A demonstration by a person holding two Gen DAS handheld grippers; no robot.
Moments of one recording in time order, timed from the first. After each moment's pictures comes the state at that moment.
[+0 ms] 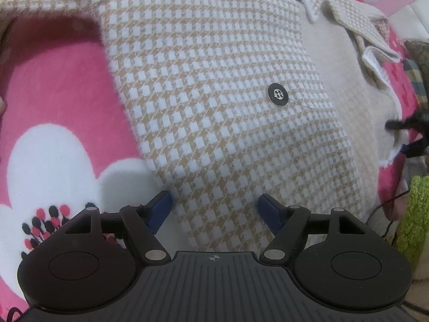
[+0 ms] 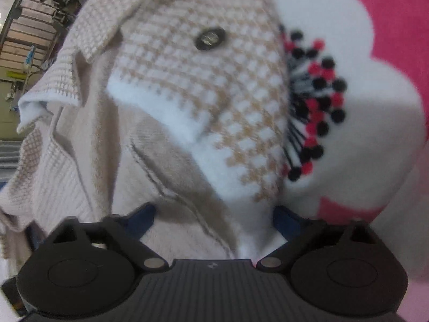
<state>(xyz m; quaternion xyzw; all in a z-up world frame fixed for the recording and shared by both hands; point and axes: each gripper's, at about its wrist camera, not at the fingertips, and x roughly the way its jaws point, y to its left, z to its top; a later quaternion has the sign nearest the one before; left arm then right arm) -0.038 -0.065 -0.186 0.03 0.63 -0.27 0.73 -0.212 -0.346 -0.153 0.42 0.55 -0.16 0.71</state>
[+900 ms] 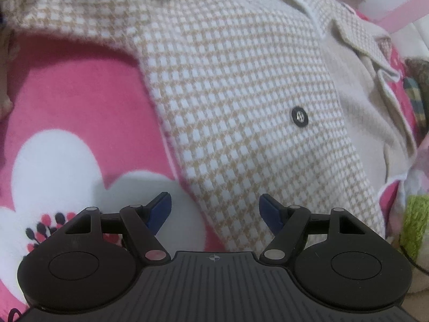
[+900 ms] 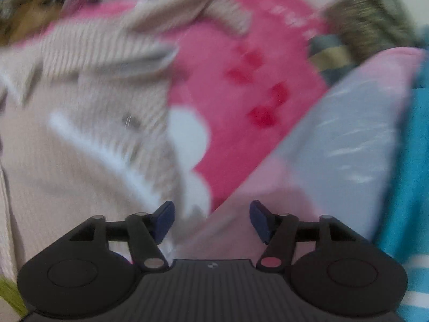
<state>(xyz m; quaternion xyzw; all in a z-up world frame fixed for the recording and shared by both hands) -0.014 -0.036 -0.178 -0.01 0.62 -0.26 0.74 -0.262 -0.388 -0.010 0.13 0.55 -0.31 0.77</state>
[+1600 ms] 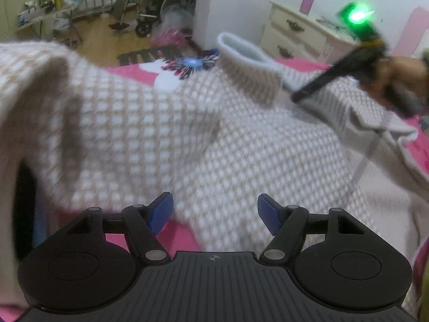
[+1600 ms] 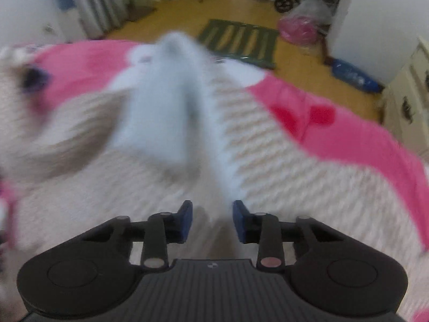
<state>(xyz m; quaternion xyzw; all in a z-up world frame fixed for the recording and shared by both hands) 0.063 -0.043 -0.133 0.04 0.45 -0.24 0.86 0.161 -0.172 -0.087 -0.08 0.54 0.08 0.83</state>
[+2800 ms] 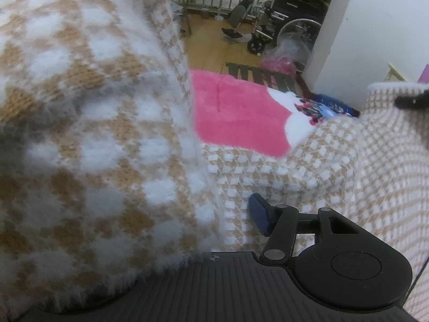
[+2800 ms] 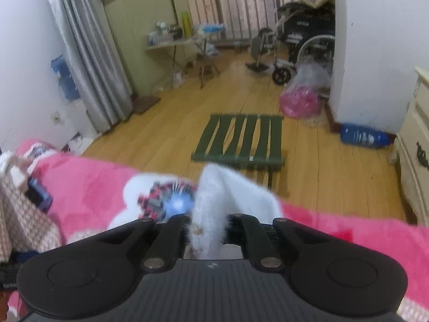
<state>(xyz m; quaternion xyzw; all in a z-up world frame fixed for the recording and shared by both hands) 0.151 0.005 -0.175 -0.08 0.43 0.00 0.90 0.220 -0.182 -0.058 0.04 0.38 0.12 0.92</state>
